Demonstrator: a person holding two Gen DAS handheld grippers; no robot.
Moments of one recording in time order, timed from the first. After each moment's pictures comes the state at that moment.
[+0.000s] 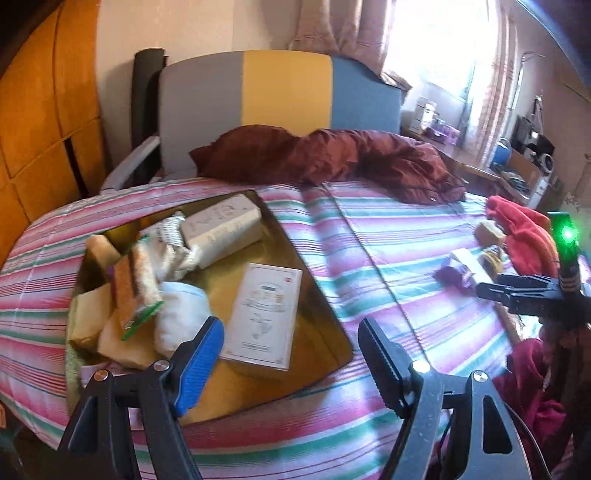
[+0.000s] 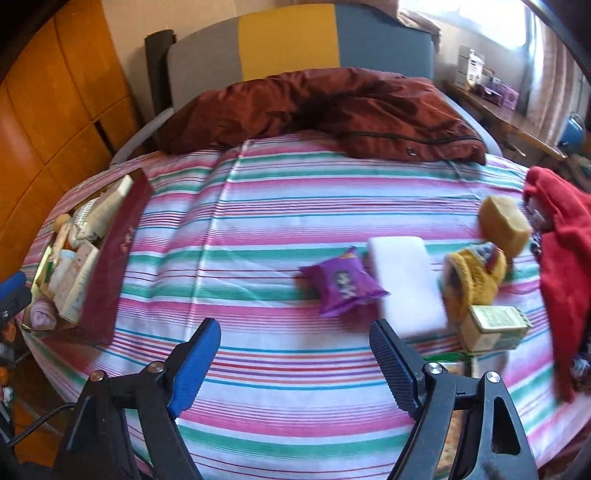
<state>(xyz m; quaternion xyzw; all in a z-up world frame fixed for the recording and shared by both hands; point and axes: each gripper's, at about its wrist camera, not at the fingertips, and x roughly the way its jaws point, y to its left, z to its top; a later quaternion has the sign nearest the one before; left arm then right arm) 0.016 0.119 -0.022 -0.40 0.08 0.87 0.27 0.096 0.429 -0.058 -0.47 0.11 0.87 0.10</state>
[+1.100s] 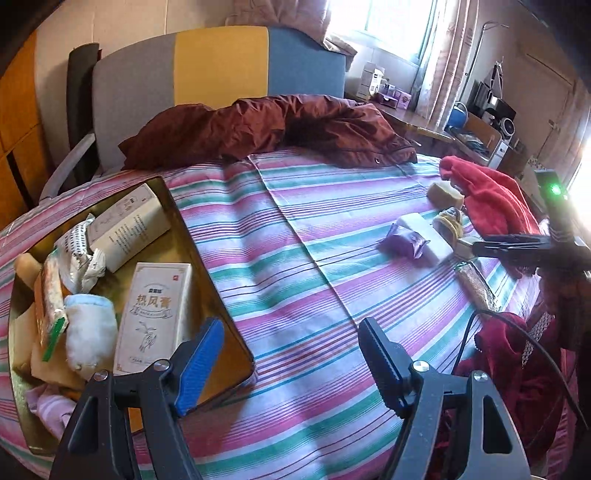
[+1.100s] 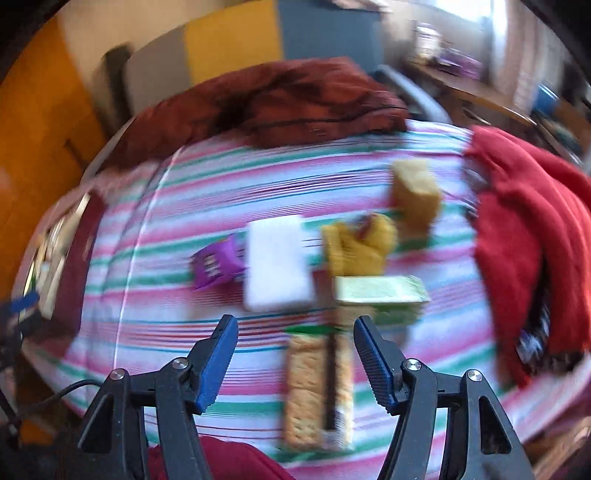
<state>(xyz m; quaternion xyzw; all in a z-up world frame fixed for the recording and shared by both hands) 0.024 0.187 -0.042 -0.43 0.11 0.82 0.35 0.133 0.512 -0.049 -0.49 0.12 0.85 0.12</state>
